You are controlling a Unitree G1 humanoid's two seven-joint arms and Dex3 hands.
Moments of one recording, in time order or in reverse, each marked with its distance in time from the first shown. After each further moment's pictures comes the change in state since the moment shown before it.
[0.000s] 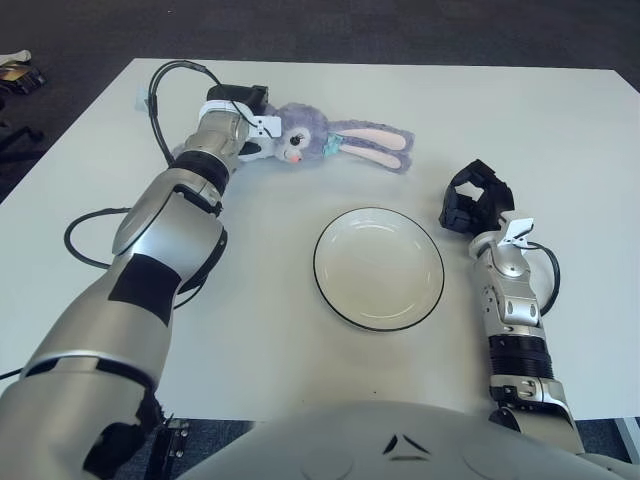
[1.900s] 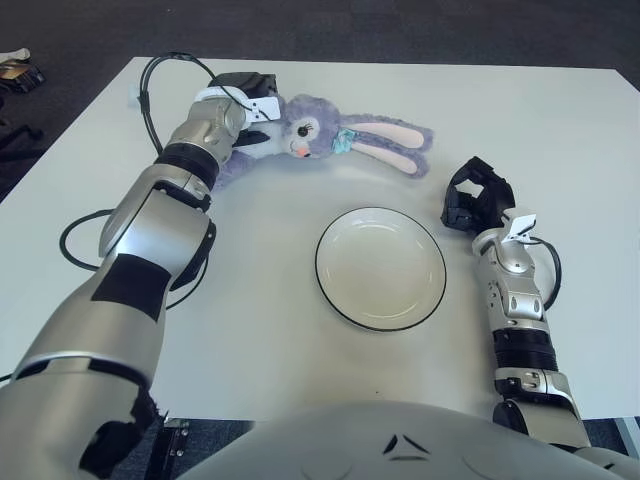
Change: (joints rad) left arm -0.003 0.060 0.090 -0.104 -0.105 -0.123 -0.051; right arm -0.038 -0.036 -0.012 0.081 0.008 -0.046 0.066
